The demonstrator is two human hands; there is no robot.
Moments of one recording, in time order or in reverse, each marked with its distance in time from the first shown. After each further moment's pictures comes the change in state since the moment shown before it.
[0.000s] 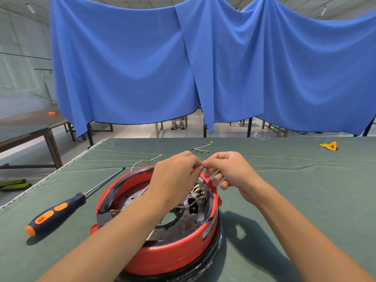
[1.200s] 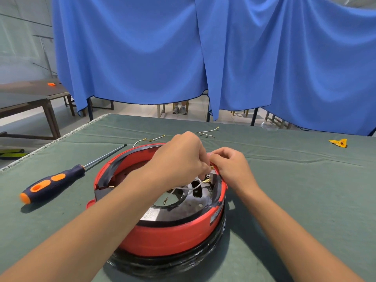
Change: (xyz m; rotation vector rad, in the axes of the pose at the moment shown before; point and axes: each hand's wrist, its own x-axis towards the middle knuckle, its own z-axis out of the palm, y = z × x) left_hand -0.002 0.005 -0.026 -0.306 -0.370 -0.215; right_hand 0.018 0.045 0.030 -0.116 0.250 -0.060
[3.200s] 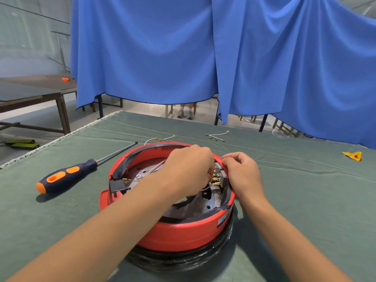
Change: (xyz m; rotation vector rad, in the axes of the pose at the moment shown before) left_hand -0.001 -0.016 0.013 0.396 0.031 0.065; right_hand -0.010 -0.008 0.012 -0.015 0.161 0.044
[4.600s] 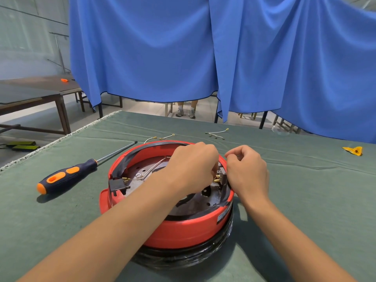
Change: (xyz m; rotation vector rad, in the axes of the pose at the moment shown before) left_hand 0.006 0.007 0.002 0.081 0.063 0.041; right_hand -0.008 -0.006 -0.007 -0.270 0.157 -0.119
